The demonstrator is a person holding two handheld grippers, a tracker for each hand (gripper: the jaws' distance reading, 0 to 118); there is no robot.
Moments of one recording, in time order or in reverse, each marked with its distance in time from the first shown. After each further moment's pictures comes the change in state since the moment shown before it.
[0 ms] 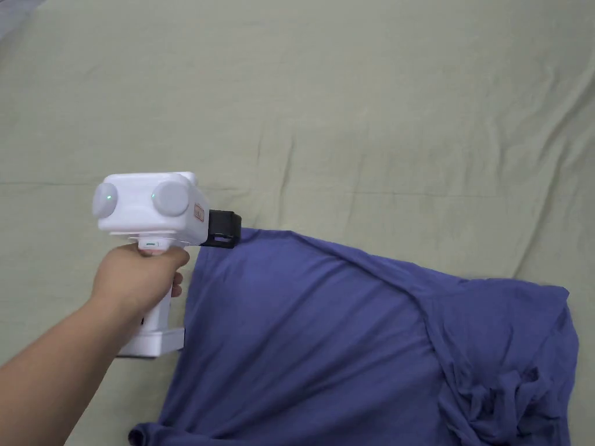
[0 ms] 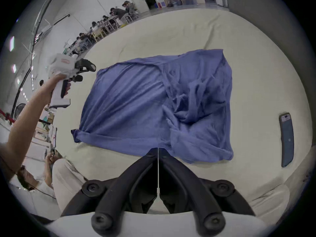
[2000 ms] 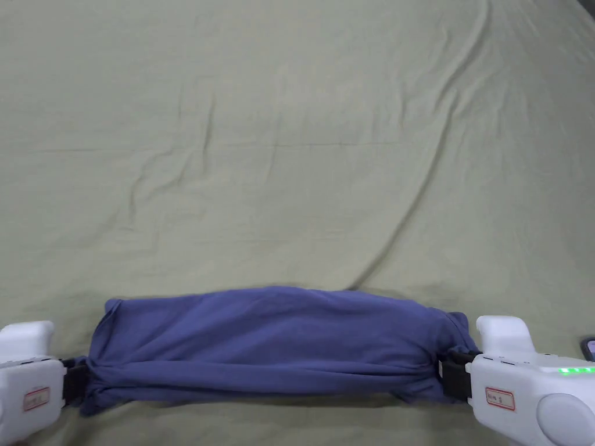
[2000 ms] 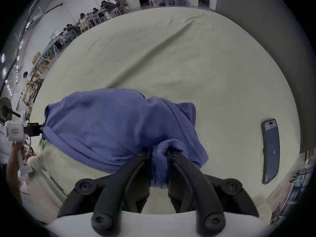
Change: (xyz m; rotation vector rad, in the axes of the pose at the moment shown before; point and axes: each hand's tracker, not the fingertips) left arm -0.053 -0.267 0.086 -0.007 -0.060 -0.041; right arm 0.068 0.000 -0.034 -0.006 -0.187 0.046
